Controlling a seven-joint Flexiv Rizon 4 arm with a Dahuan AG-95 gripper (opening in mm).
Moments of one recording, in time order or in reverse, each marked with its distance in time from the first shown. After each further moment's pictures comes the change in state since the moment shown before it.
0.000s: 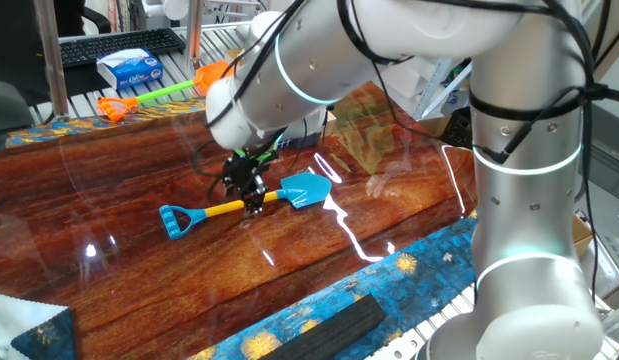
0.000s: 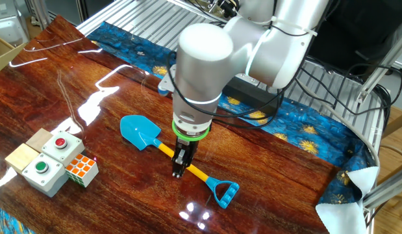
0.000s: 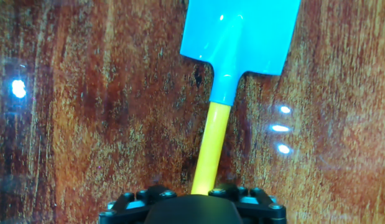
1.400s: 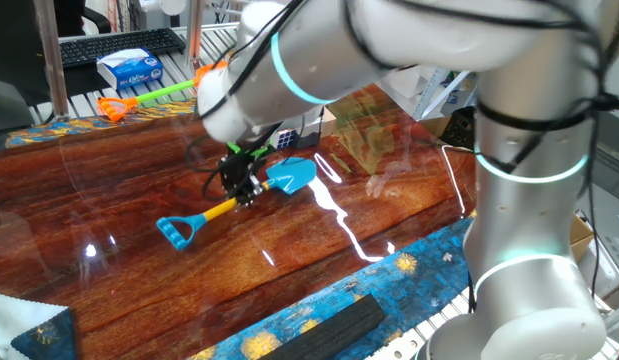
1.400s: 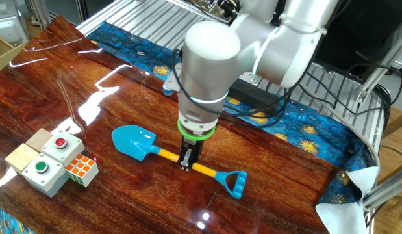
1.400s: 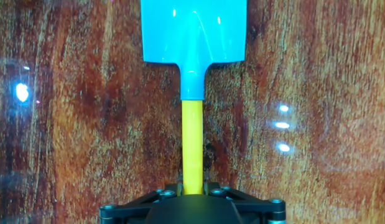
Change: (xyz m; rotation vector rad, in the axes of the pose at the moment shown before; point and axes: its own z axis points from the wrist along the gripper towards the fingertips) arm 0.022 -0.008 -0.036 0.020 0.039 -0.023
